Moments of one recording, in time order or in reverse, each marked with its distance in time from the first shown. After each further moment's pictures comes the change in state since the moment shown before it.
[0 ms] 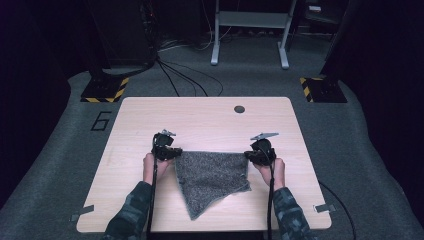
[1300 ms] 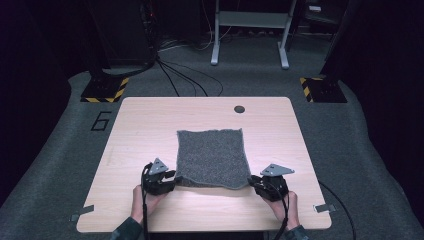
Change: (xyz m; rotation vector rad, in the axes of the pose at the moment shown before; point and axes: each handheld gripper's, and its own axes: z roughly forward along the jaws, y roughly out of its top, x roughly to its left) left arm -0.054 -0.098 -0.068 -0.175 -0.052 0.147; right arm 0.041 -0.087 -0.067 -0.148 0.070 -0.130
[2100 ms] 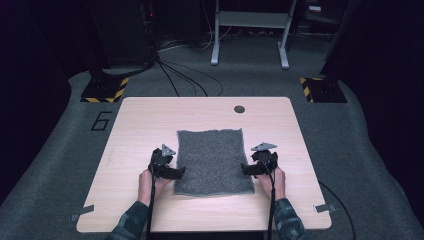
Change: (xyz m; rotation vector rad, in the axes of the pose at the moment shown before) left arm 0.025 0.037 0.048 0.154 0.159 0.013; right arm -0.052 0.032 0.083 0.124 -0.200 0.057
